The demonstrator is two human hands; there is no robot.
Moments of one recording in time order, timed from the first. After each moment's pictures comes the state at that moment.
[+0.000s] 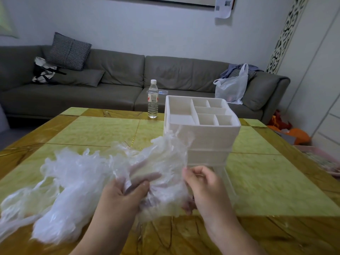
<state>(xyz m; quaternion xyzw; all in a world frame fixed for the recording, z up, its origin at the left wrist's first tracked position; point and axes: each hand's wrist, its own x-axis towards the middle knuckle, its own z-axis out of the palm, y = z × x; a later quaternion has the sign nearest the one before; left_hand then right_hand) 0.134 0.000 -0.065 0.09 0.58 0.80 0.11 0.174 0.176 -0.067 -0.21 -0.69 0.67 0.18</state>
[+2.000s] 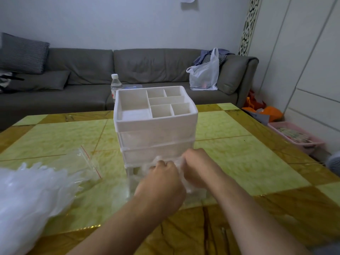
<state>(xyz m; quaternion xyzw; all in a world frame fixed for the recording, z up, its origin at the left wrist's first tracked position) 0.133 0.166 -0.057 0.33 0.93 0.15 0.05 0.137 0.312 -0.077 -0.21 -0.97 0.13 0.01</state>
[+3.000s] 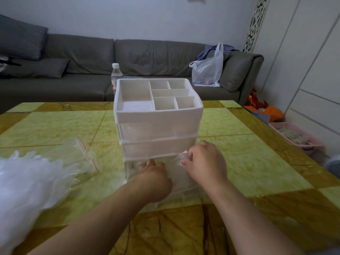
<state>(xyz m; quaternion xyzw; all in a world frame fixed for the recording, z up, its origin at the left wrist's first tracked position) 0.073 0.169 -0.106 0.29 0.94 0.06 0.18 0.138 0.321 -0.101 -0.22 -0.95 0.06 0.20</state>
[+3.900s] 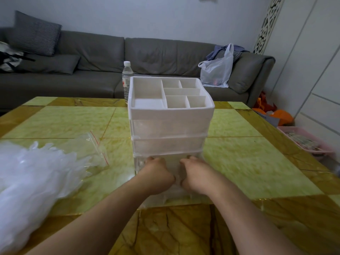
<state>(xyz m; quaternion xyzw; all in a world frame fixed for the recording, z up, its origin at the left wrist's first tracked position) 0.069 0.157 -0.103 0.22 0.93 0.23 0.19 0.134 0.285 -0.088 -0.17 -0.96 0.17 -0.12</state>
